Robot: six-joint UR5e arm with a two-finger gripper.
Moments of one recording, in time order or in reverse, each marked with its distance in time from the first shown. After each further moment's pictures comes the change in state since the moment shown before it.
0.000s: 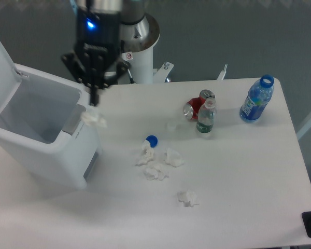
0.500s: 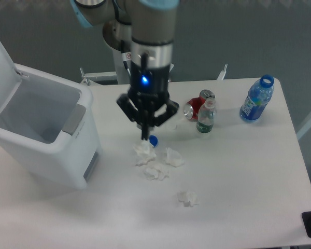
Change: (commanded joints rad) arm 0.162 -0.097 0.008 0.009 0.040 0.077
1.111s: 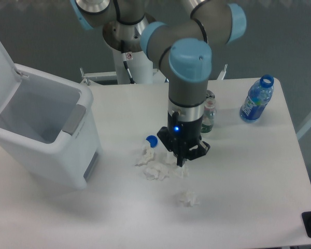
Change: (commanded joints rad) arm 0.107 -0.201 0.020 0.021 0.039 0.260
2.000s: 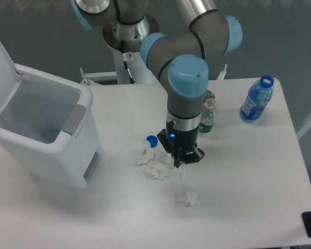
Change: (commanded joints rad) arm 0.021 -0.100 -0.035 0.002 0.109 0.371
